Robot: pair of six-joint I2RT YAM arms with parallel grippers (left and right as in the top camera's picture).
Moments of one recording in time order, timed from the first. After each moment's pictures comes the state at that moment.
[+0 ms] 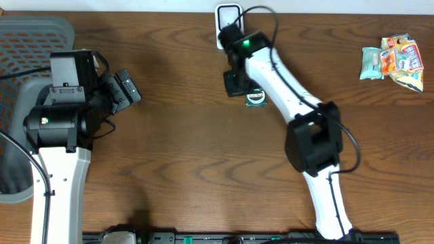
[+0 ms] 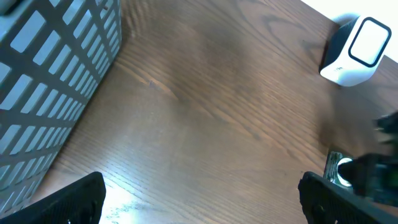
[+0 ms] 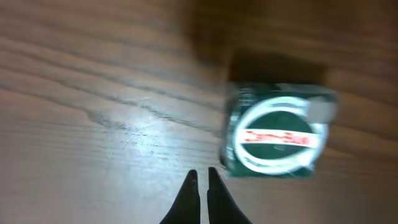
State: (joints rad) left arm 0.03 1.26 1.41 -1.07 -0.02 -0.46; right arm 0.50 2.38 2.14 -1.26 0.05 0.32
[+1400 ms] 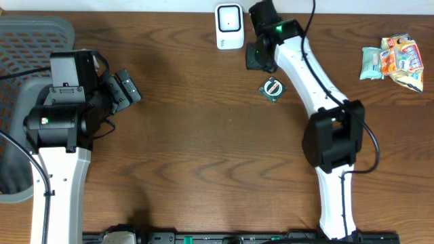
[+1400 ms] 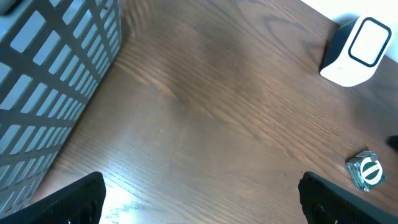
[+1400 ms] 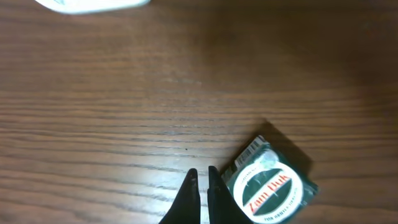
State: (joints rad) left arm 0.03 1.26 1.41 -1.07 -0.02 -0.46; right arm 0.35 2.34 2.15 -1.05 0.07 0.35
